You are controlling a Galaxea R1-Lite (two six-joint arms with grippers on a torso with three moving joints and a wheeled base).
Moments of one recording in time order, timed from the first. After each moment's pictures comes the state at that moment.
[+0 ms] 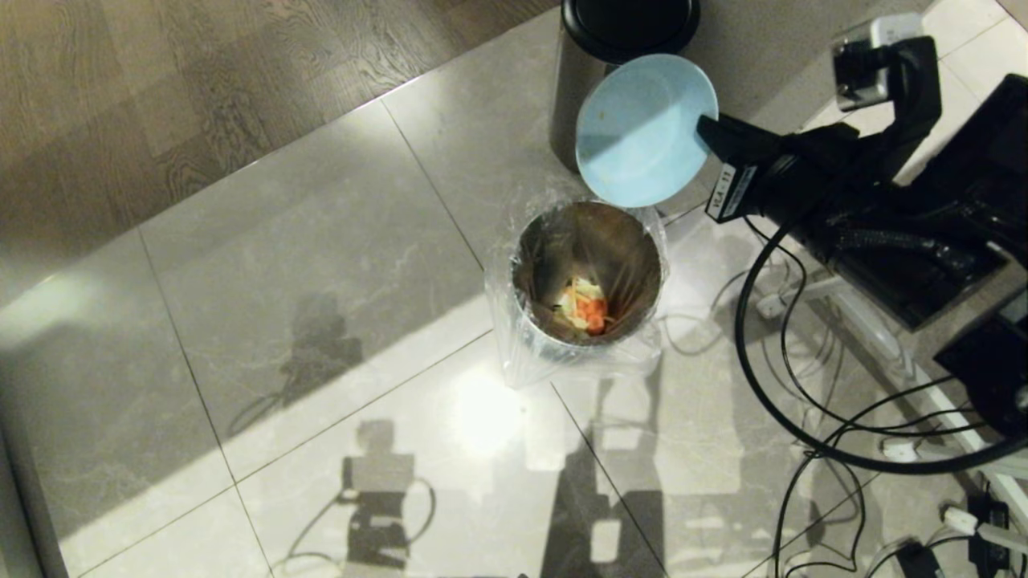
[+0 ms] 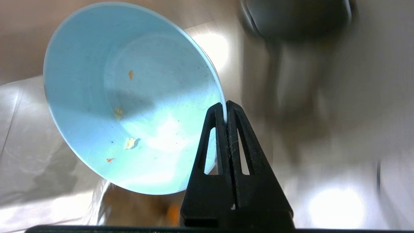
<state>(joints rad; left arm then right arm) 0.00 0.00 0.00 -0.01 0.02 -0.06 0.55 1.62 -0.96 -1.03 -0.13 -0.17</state>
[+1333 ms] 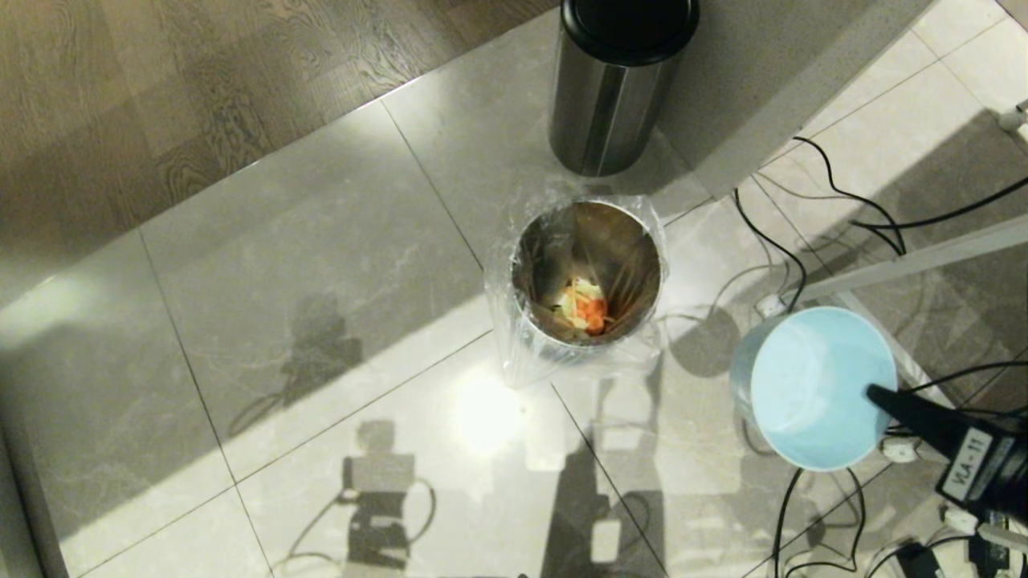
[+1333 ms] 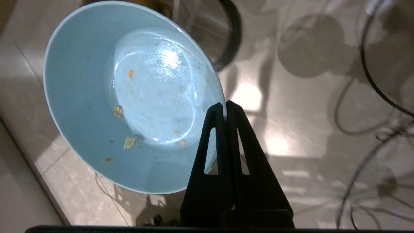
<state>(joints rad) 0.00 0.00 0.00 -0.01 0.02 -0.06 0.47 0.99 -0.29 -0.55 -0.17 0.35</state>
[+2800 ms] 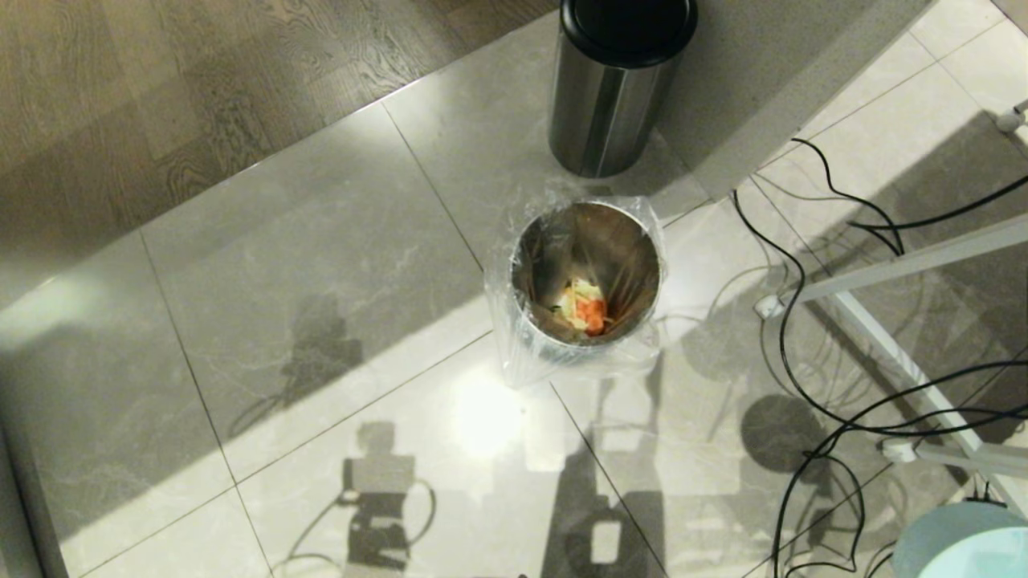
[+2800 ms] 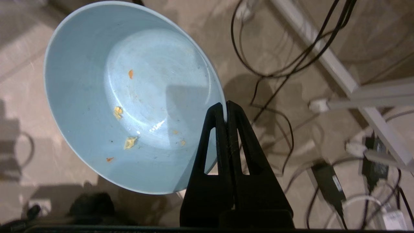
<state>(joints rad) 0.00 0.00 0.00 -0.01 0.02 -0.06 0.00 0.08 0.00 -0.06 -0.02 0.03</state>
